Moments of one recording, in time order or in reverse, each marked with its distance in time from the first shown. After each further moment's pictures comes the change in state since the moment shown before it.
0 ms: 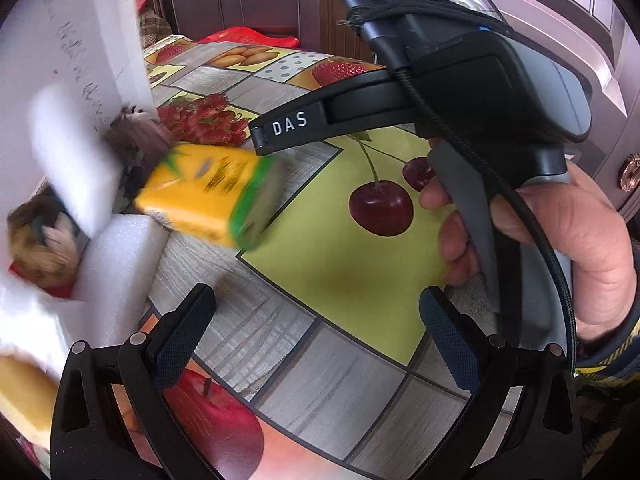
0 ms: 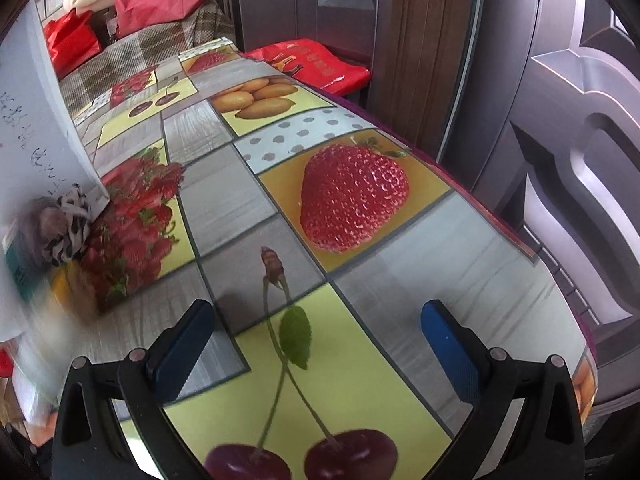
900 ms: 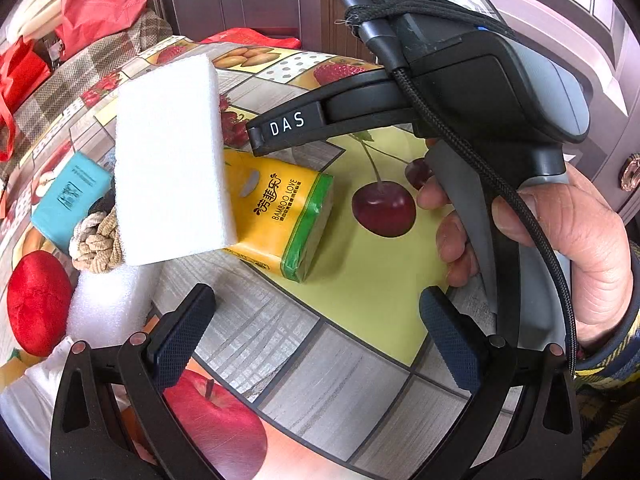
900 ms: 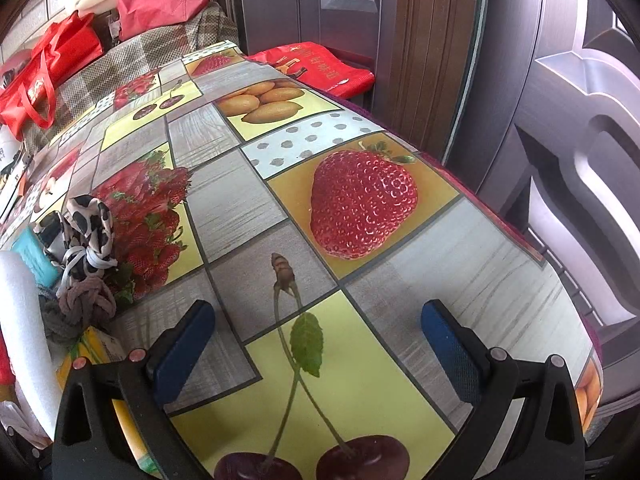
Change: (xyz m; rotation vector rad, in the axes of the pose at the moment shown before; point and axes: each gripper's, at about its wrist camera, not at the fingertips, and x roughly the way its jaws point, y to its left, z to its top) left arm 0.000 0.001 0.001 0.000 -0.001 -0.001; right arm 0.001 0.004 0.001 -0.001 -0.008 0.007
